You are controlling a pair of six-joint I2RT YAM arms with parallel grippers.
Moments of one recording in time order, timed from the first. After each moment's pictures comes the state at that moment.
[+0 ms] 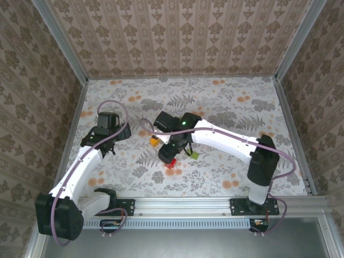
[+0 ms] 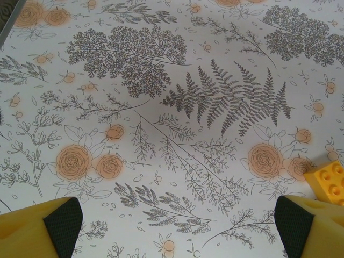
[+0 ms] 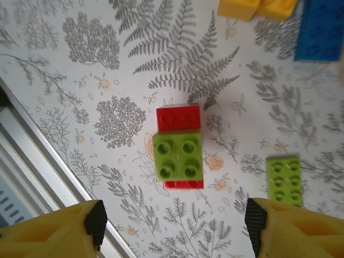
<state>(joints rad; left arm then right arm) -0.25 1.05 0.77 -0.57 -0.23 -0.34 0.96 1.77 1.64 -1.11 -0.07 0.07</state>
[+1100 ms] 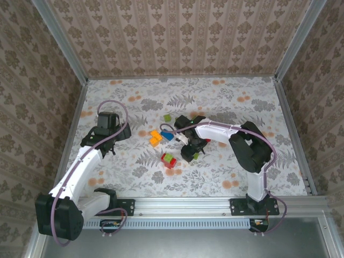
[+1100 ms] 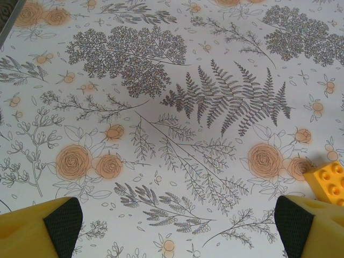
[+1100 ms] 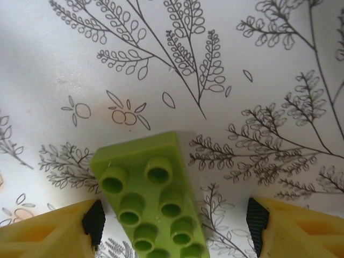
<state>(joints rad) -0.25 1.05 0.77 -0.57 -0.23 -0.34 0.71 1.95 1.31 -0.90 0.02 -0.08</state>
